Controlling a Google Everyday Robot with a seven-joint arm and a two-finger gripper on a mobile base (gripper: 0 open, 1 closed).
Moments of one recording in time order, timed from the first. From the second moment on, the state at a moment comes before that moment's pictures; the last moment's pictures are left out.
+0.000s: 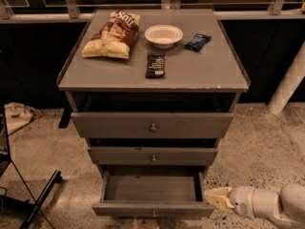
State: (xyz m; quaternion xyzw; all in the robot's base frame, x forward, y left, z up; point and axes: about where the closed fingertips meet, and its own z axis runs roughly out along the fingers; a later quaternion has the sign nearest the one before) arm 0.408 -0.222 0.504 -0.22 0.85 0.35 0.32
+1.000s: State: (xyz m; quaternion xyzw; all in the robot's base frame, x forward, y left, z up) arm 0.395 -0.255 0.456 -0.17 0.86 0.35 0.33
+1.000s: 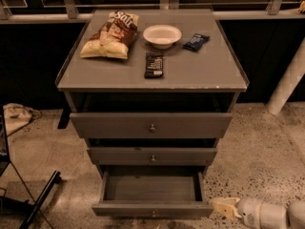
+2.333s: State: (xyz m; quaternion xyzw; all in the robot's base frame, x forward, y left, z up) arm 0.383 -0.311 0.331 -0.06 0.88 0.38 0.29
